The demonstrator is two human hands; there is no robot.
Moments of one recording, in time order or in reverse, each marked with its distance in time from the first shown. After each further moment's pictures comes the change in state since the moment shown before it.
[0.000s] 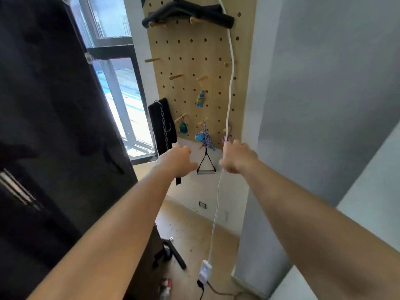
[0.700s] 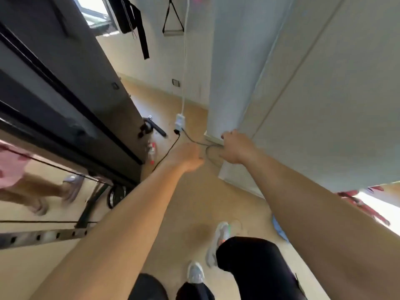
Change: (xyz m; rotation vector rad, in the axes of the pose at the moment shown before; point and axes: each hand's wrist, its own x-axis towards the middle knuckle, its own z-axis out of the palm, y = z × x) left_hand -0.400 0.080 0.296 -0.155 -0.600 0.034; right_hand -0.422 0.103 0.242 0.050 -0.465 0.130
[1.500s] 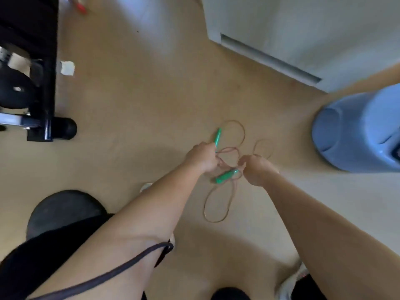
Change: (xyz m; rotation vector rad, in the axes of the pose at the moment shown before) left_hand 0.221 -0.010 0.800 -0.050 -0.291 -0.303; right_hand 0.060 0.401 0.761 0.194 -0.538 0.107
